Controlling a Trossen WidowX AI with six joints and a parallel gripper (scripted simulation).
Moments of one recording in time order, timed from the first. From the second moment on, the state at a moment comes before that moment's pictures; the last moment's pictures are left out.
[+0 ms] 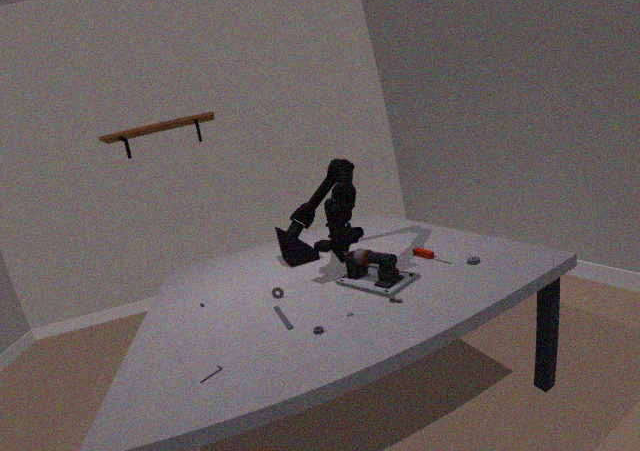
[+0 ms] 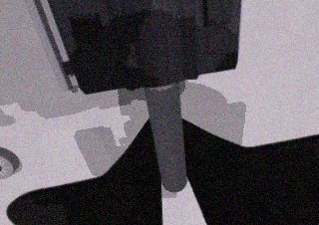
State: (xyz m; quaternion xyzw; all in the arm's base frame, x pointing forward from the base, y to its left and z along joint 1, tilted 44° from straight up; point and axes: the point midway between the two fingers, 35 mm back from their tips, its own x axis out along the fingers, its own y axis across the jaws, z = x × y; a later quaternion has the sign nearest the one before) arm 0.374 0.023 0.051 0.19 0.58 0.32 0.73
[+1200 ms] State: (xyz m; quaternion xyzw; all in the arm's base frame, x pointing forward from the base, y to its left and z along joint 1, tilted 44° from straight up) arm 0.370 0.022 0.050 0.19 0.58 0.32 0.73
